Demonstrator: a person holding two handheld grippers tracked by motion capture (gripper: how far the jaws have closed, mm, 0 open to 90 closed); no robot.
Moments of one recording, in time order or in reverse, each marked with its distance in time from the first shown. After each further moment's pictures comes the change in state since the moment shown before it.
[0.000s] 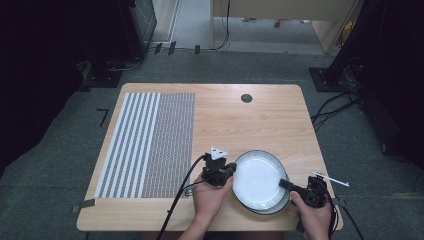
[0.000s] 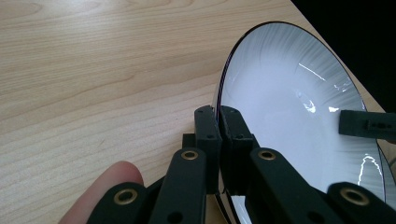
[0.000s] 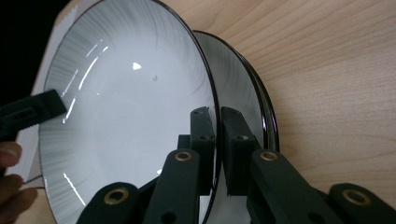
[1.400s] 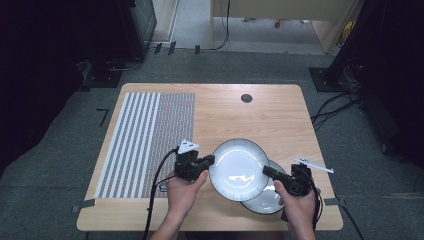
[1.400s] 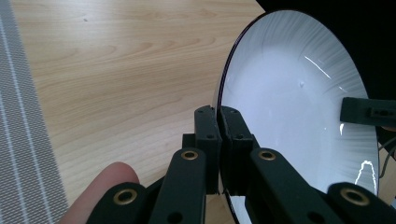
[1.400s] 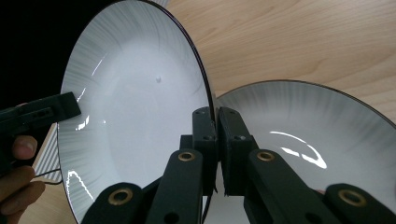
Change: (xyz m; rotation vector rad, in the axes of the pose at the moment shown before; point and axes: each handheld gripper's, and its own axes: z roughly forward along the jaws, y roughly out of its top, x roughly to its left) left arm 0.049 0.014 -0.066 -0.082 -0.021 -0.023; right arm 0.080 0.015 0.009 -0.035 0.053 -0.159
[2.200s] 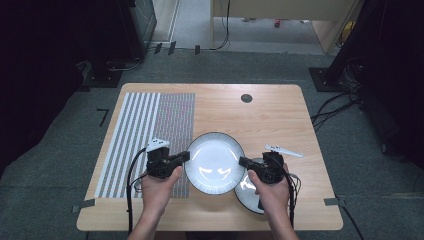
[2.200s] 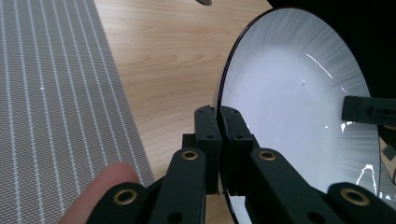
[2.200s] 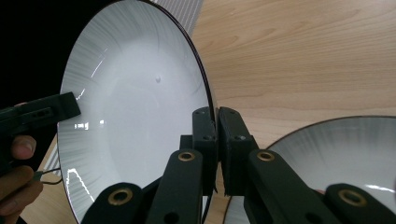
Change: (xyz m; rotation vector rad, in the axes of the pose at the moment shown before) left arm 0.053 0.001 -0.043 -0.048 0.047 -0.059; right arm 0.057 0.011 0.045 0.050 0.030 -0.075
